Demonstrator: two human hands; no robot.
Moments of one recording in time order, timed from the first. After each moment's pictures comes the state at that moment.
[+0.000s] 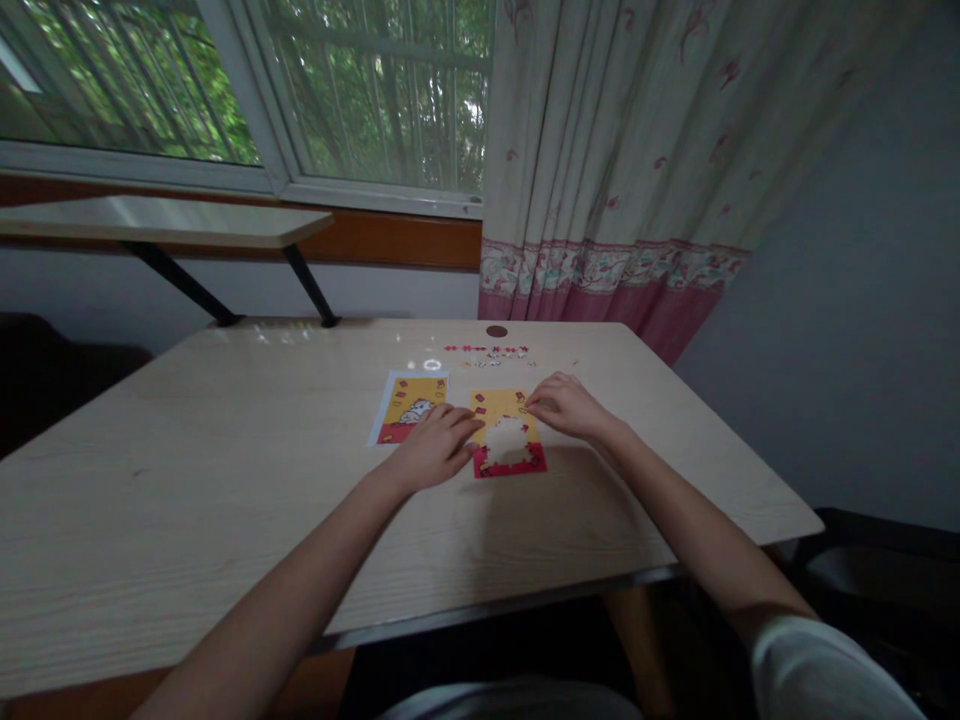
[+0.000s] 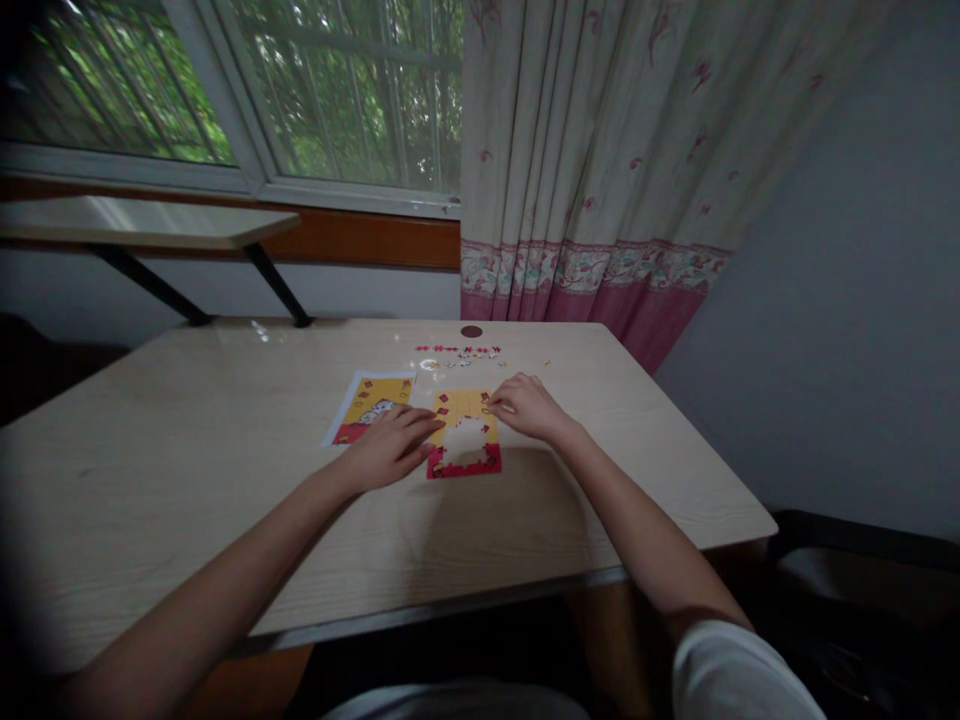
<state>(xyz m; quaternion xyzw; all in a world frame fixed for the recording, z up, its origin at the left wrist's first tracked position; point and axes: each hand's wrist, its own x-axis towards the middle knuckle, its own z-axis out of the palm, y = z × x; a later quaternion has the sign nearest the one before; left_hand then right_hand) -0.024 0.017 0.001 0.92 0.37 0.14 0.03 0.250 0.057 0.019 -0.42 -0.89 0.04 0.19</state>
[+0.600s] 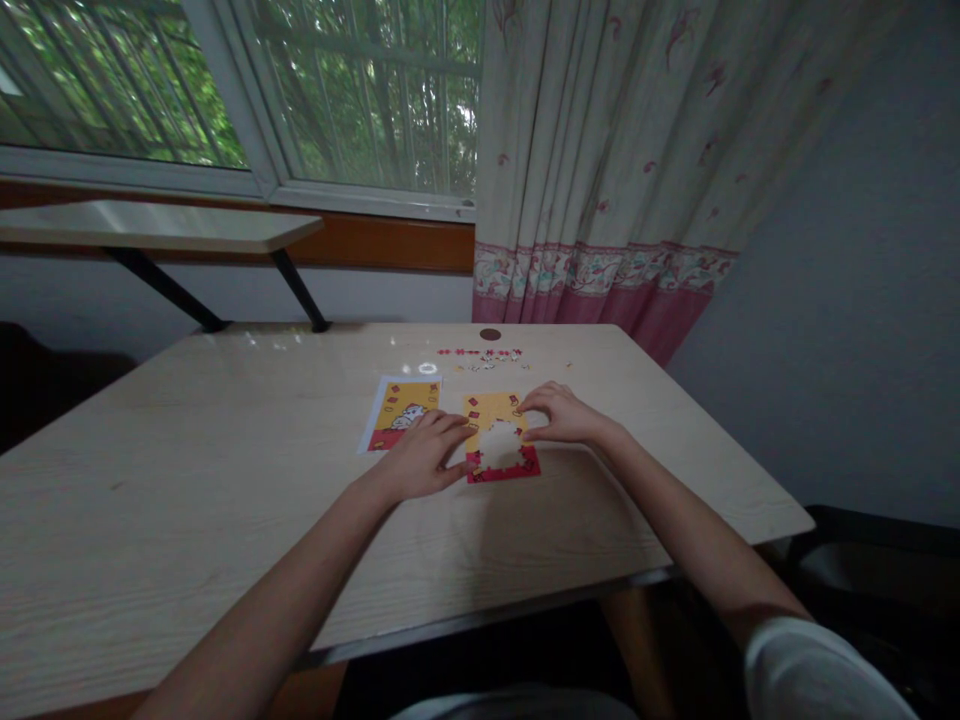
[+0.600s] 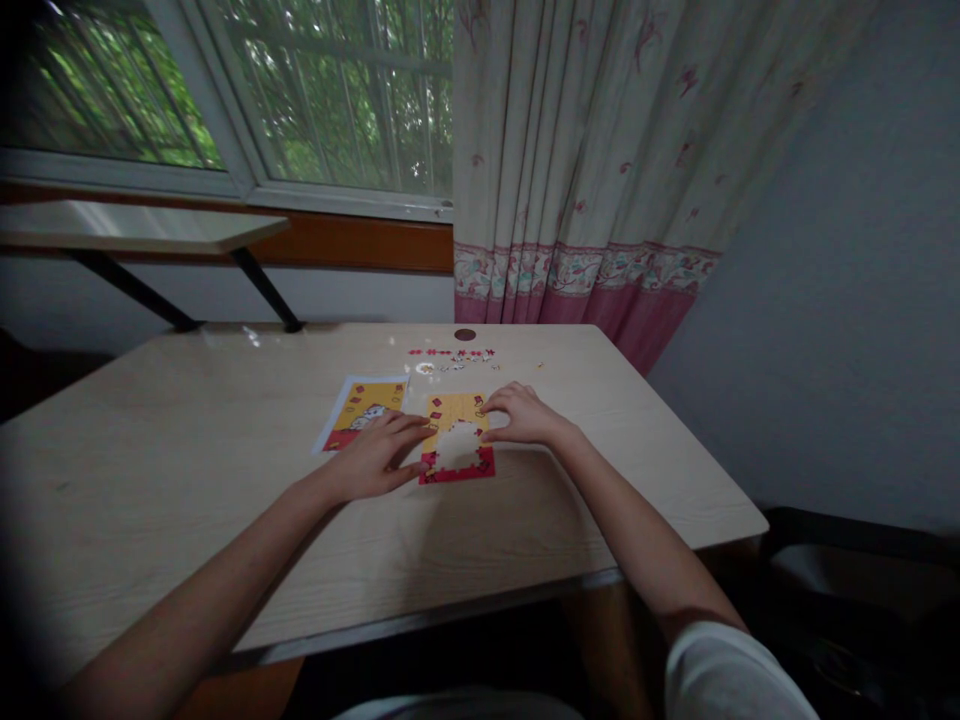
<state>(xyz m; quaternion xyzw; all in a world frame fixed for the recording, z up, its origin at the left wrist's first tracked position) -0.028 0.013 0.006 0.92 0.36 0.15 0.04 0.258 0.060 0.011 -0.41 -0.89 0.10 0.15</state>
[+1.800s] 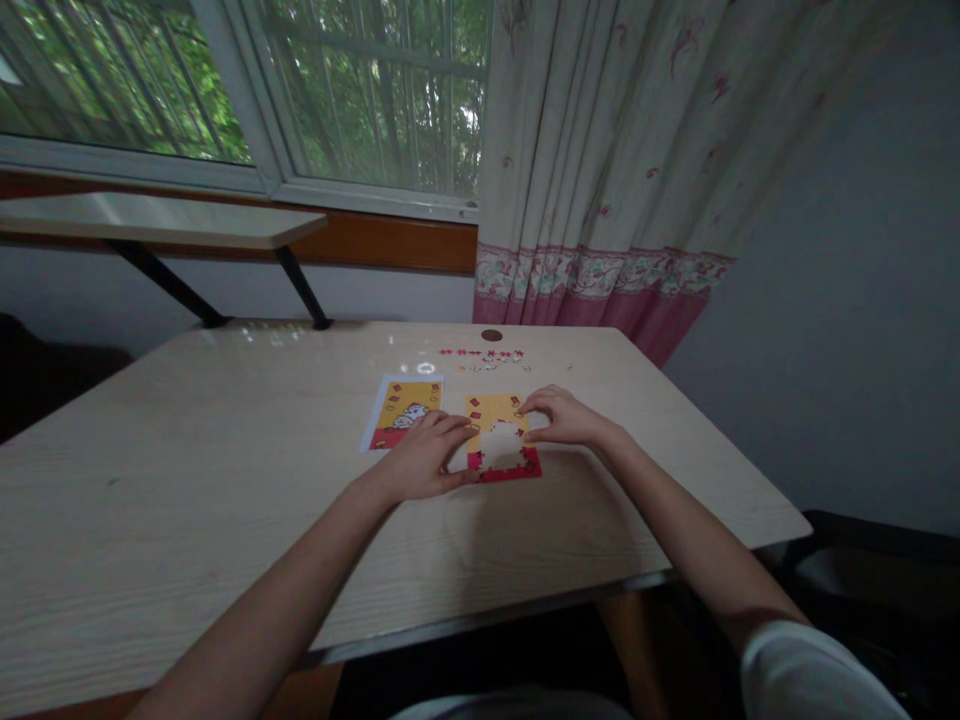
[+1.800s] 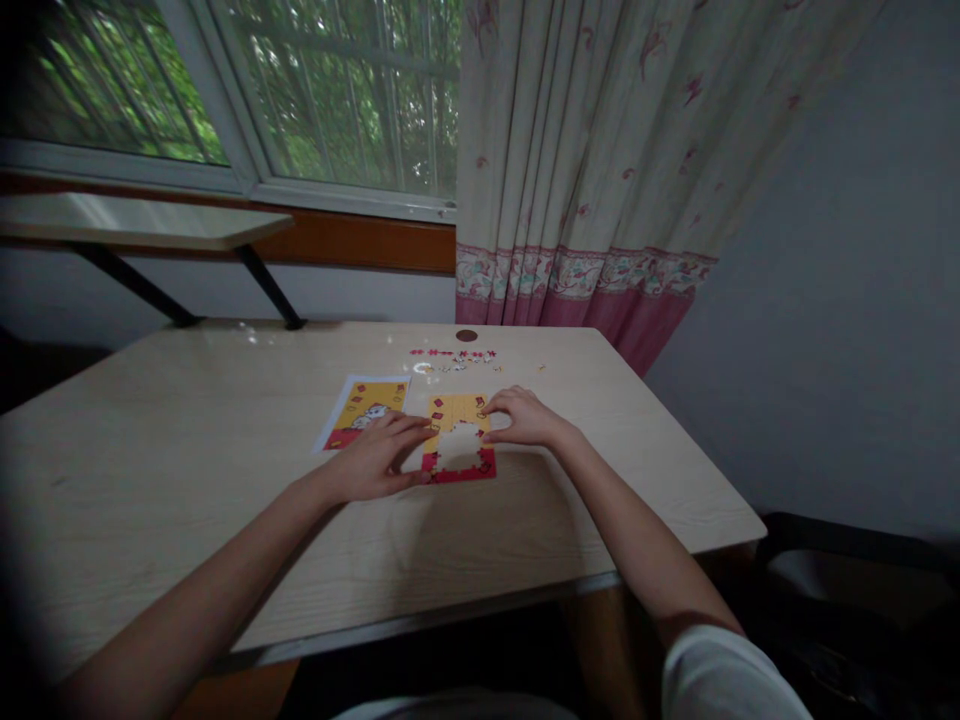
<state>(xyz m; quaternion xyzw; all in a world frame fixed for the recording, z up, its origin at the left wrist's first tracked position) -0.025 0.011 0.010 0.92 0.35 0.14 0.06 0.262 0.065 0.004 -0.39 -0.90 0.12 0.17</state>
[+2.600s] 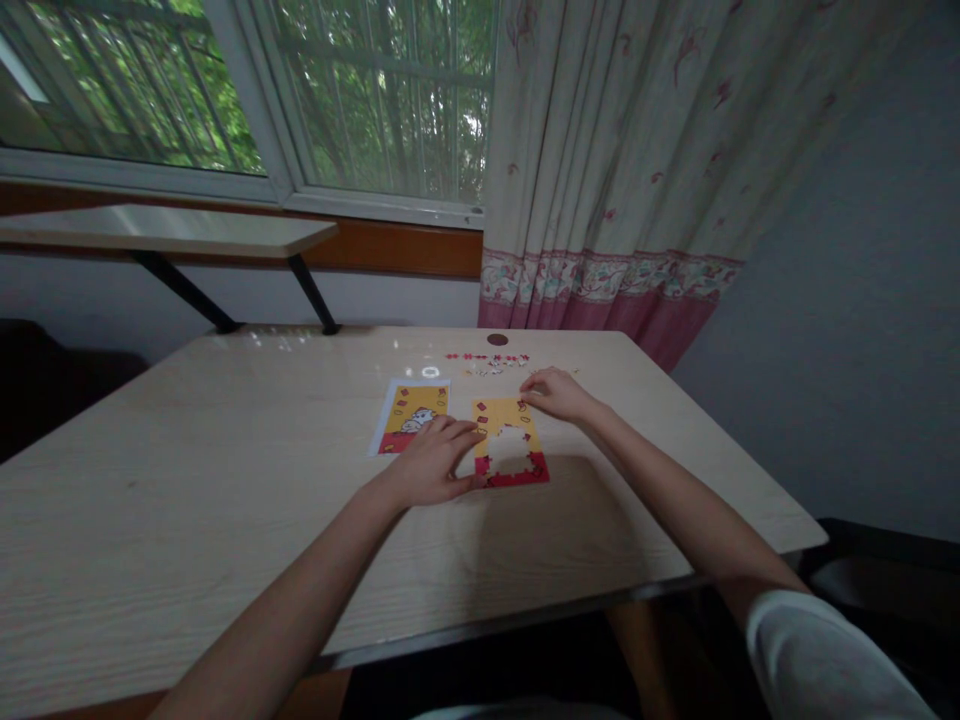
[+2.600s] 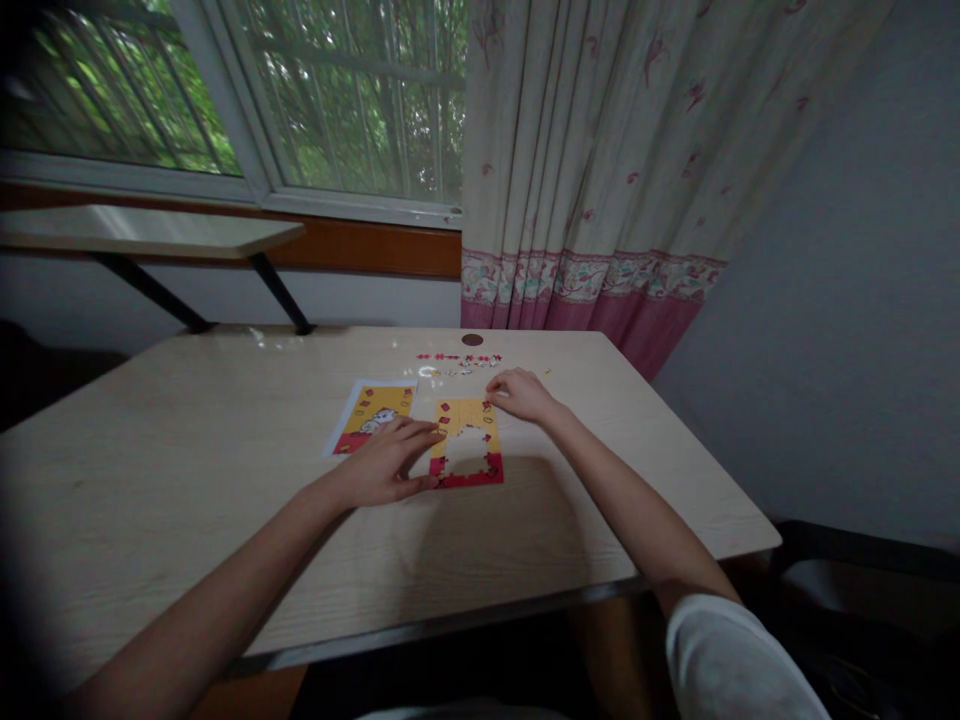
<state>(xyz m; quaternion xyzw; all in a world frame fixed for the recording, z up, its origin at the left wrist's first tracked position) -0.025 0.010 0.009 0.92 0.36 0.14 0.06 0.246 0.107 0.014 -0.48 -0.86 0.06 0.17</state>
